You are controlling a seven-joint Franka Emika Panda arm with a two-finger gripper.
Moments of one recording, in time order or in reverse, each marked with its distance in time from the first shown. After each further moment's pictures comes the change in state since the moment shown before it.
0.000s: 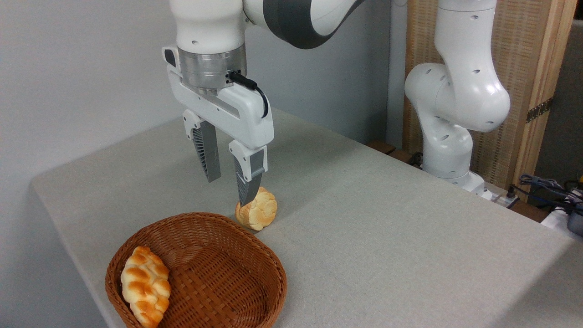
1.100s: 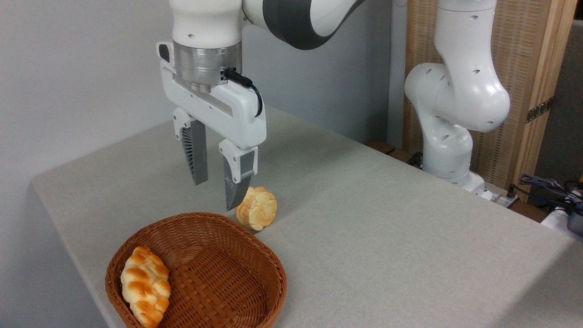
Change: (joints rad) arm 0.000 0.004 0.001 0.000 0.000 0.091 0.000
